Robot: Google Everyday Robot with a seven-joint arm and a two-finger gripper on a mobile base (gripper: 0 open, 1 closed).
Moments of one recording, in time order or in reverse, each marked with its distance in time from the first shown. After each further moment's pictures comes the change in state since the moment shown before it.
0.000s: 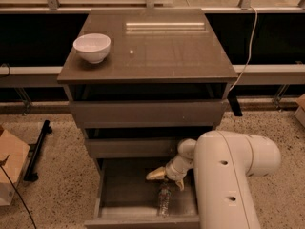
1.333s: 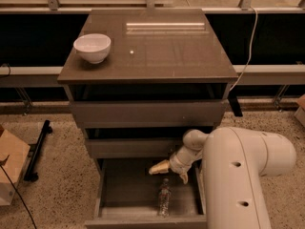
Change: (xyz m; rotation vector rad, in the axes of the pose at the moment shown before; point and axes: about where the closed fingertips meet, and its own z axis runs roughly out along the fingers) arm 0.005 0.009 -0.055 -0.015 0.014 -0.065
